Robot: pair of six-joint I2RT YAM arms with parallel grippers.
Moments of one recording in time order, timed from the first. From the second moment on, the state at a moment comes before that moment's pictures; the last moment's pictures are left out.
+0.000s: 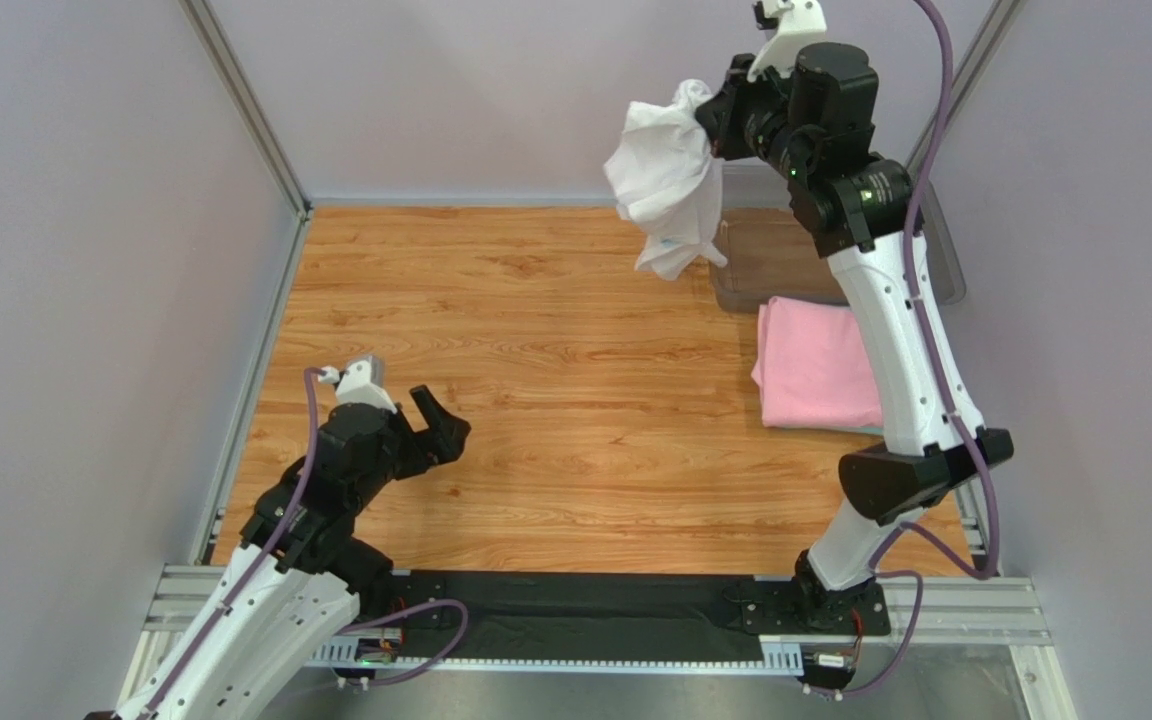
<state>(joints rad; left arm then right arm) -0.49 0.47 0.56 -0.65 -0.17 -0.70 0.29 1.73 2.23 -0.66 -0.04 0.15</state>
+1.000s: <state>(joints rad) -0.49 0.36 0.49 -0.77 -0.14 -0.82 0.45 1.41 0.87 -0.31 -0.08 0.46</state>
